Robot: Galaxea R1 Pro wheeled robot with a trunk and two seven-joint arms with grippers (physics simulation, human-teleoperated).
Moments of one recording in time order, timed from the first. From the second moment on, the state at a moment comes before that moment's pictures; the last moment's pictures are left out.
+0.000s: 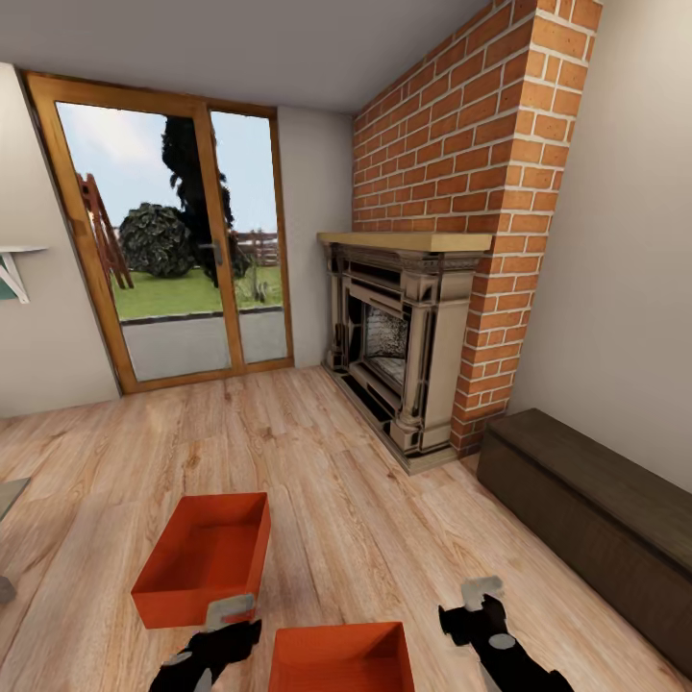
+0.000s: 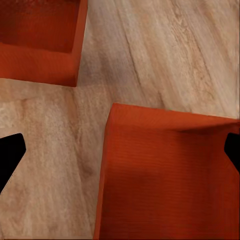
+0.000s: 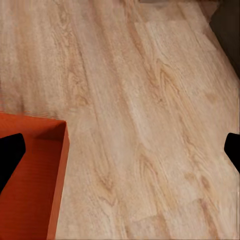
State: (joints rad) left arm -0.27 -0.03 0.04 -0.71 0.15 0.23 0.03; right arm -0.48 -0.01 0.06 -0.32 0.15 -0.05 -0.07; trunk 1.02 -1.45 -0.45
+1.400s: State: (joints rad) left arm -0.34 -0.04 0.03 -0.71 0.16 0.25 0.02; right arm -0.56 -0.01 0.07 -0.31 0.15 0.08 0.08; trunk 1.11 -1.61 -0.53
